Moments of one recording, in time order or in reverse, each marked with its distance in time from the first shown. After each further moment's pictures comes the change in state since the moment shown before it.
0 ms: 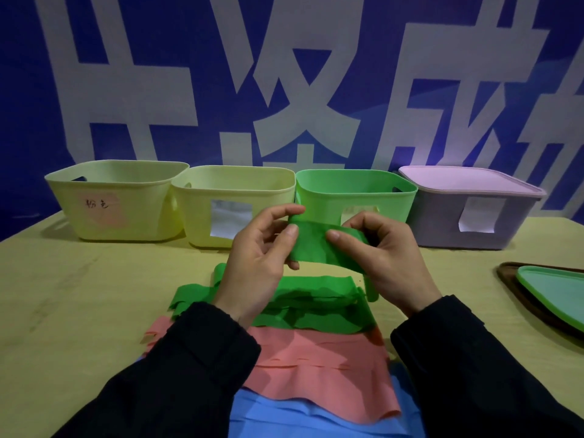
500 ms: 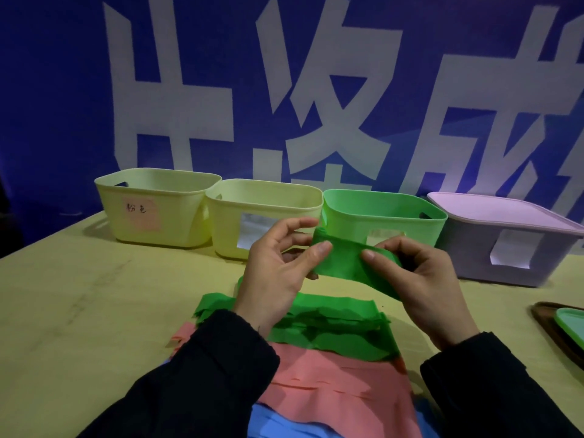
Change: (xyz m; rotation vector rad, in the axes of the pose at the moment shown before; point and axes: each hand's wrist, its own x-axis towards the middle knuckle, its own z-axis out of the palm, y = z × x) left_hand 0.006 0.004 -0.009 -0.045 0.082 -0.021; right_hand 0.000 -0.002 -0.002 0.098 0.016 0.028
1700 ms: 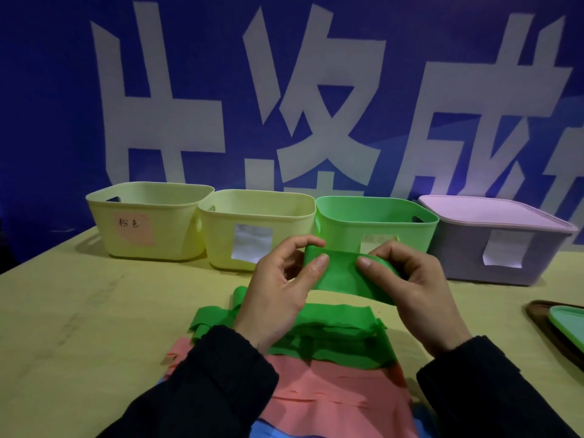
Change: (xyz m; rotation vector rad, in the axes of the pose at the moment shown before) left_hand -0.003 -0.007 0.002 0.135 -0.110 0.015; right_hand -0.003 -0.004 0.002 0.026 -0.032 -0.056
